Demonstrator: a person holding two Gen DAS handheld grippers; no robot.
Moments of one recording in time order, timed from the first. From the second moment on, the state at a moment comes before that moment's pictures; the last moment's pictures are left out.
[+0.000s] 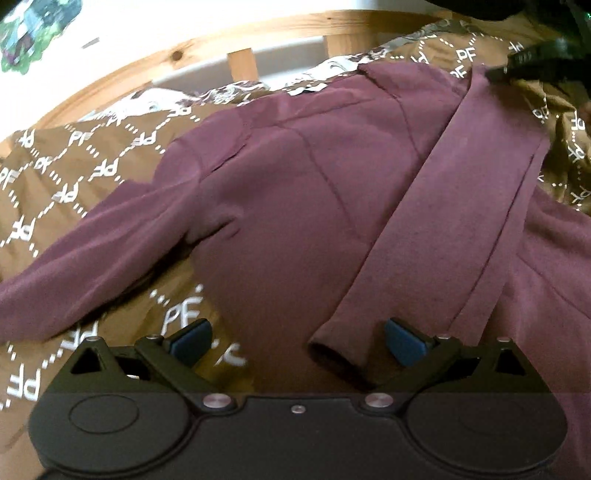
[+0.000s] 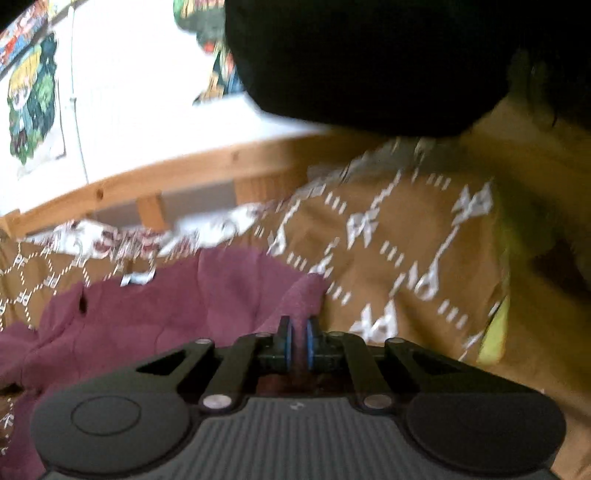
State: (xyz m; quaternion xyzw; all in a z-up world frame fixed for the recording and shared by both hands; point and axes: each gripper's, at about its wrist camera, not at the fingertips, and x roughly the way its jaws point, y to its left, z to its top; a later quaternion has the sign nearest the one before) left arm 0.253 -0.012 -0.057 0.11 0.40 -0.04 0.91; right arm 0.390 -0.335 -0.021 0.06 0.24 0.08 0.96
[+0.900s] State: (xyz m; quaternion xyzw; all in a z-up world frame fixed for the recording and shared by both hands) left arm 0.258 -0.001 -0.057 0.05 0.42 -0.02 0.91; right arm 0.293 -0.288 -0.085 -0.11 0.19 0.02 0.98
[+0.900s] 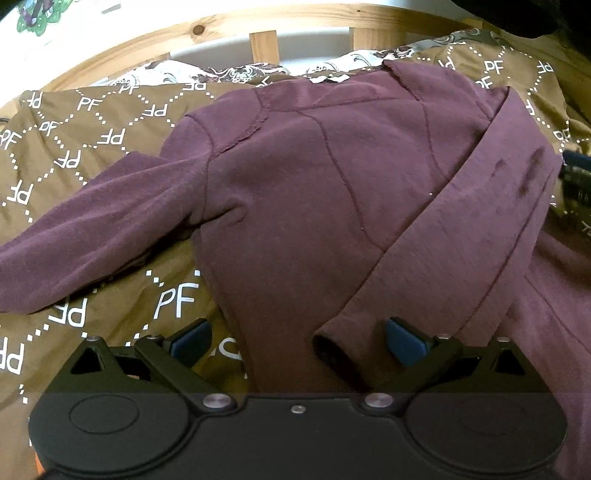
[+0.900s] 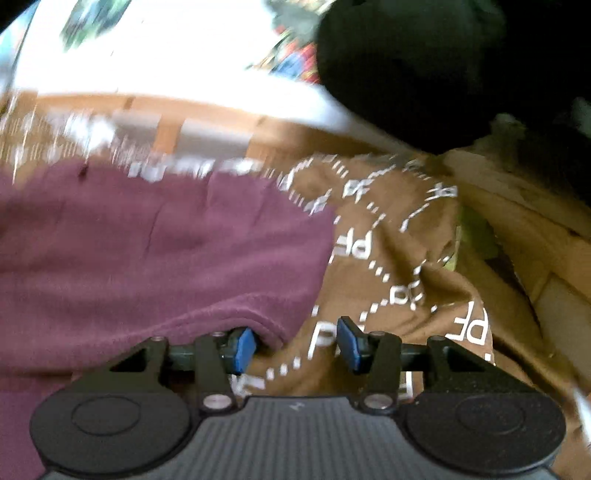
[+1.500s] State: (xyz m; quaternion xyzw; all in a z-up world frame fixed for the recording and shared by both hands) left arm 0.254 0.007 -0.059 0.01 0.42 -0.02 0.91; right arm 0.282 -0.290 -0.087 -0.13 0.22 -0.01 0.97
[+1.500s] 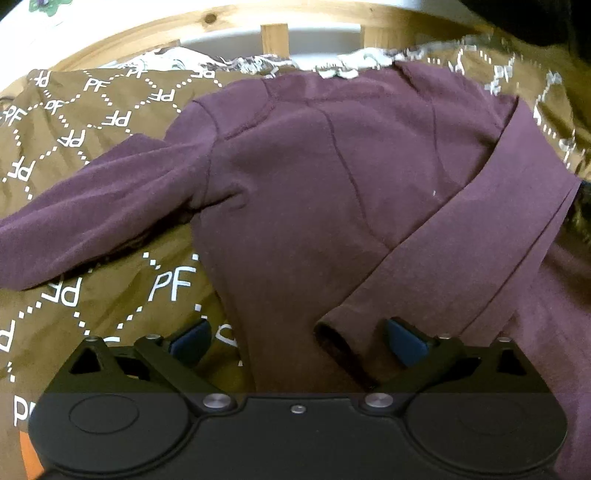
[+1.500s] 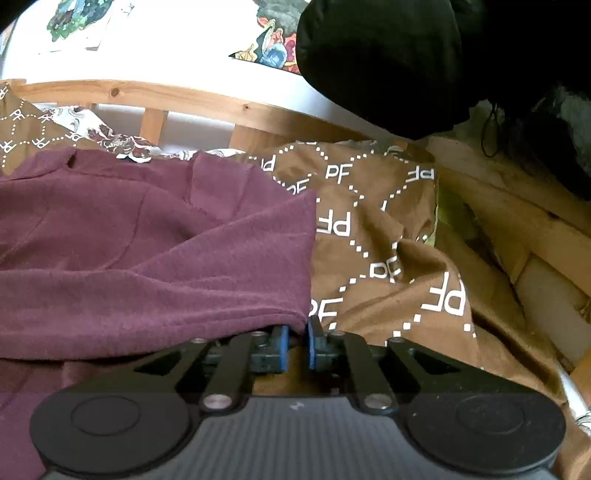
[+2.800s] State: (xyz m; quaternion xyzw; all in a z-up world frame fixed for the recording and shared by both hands) left arm 0.223 0.225 0.048 0.20 0.48 0.16 0.84; right arm 0.176 -0.272 -0.062 0.06 0.24 0.12 0.96
